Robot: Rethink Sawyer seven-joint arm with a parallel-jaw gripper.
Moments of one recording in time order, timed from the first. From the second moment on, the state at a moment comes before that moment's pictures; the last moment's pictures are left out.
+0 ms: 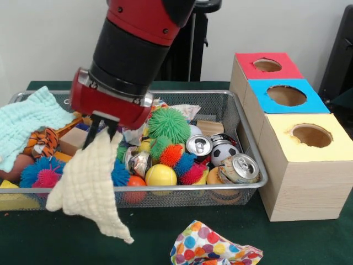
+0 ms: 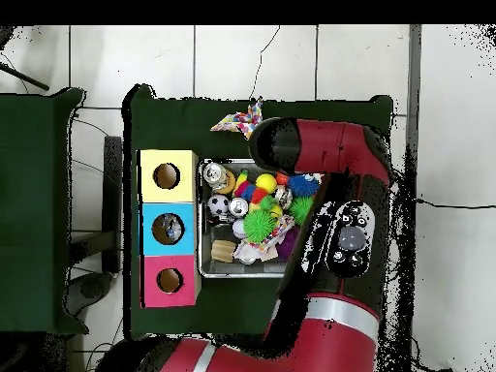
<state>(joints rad) -0.15 -0.38 -0.26 1.02 -0.17 0.69 1.57</state>
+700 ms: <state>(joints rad) -0.21 -0.38 -0.14 1.05 -0.17 0.56 1.57</state>
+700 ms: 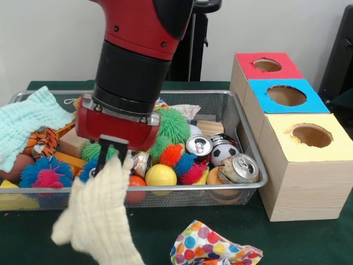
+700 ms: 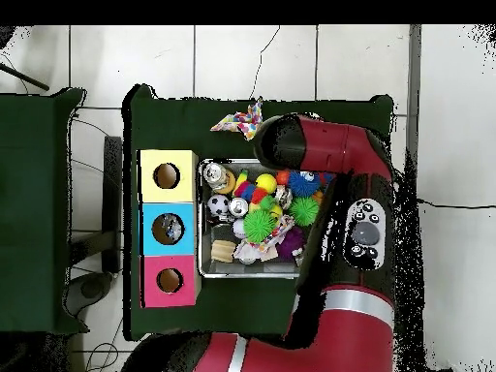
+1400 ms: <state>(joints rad) -0.22 -0.39 -0.11 1.10 -0.17 0.50 1.57</state>
